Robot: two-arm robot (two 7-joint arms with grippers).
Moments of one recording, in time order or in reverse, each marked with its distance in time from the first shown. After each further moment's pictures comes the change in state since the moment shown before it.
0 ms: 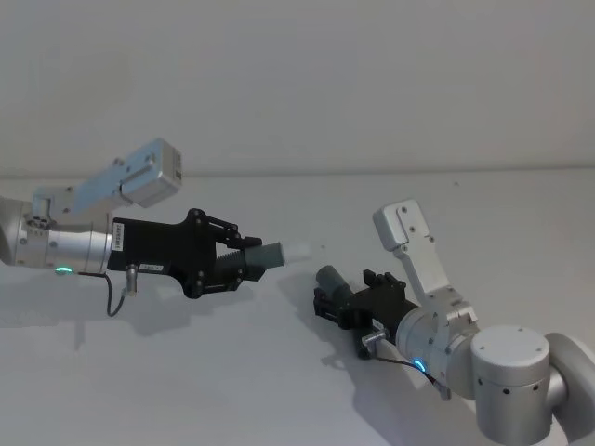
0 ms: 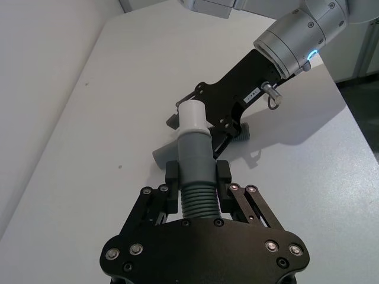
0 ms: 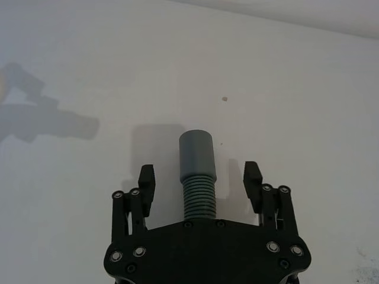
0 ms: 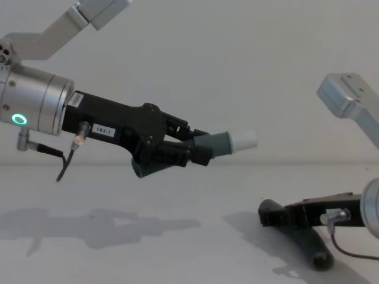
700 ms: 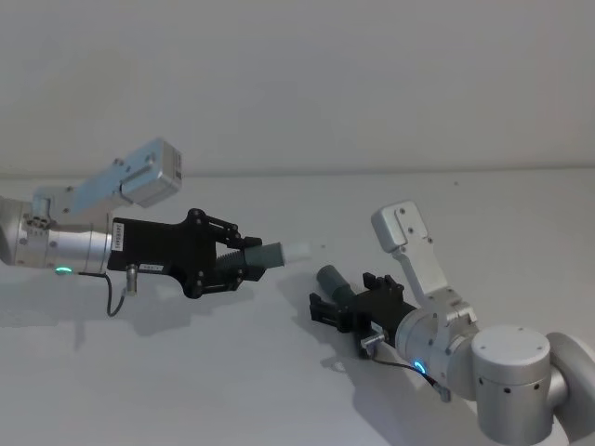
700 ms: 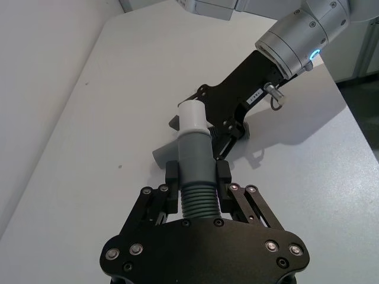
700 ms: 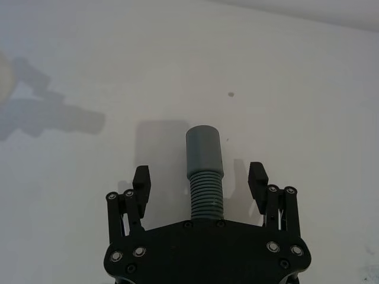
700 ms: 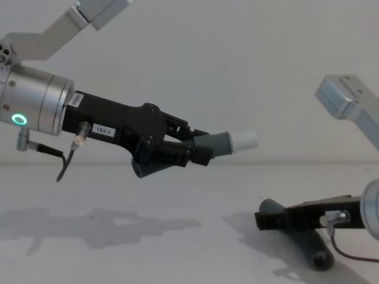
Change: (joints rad) left arm 0.000 0.000 0.000 0.000 0.000 0.000 0.000; right arm -0.001 0.000 0.002 -0.005 0.002 0.021 0.018
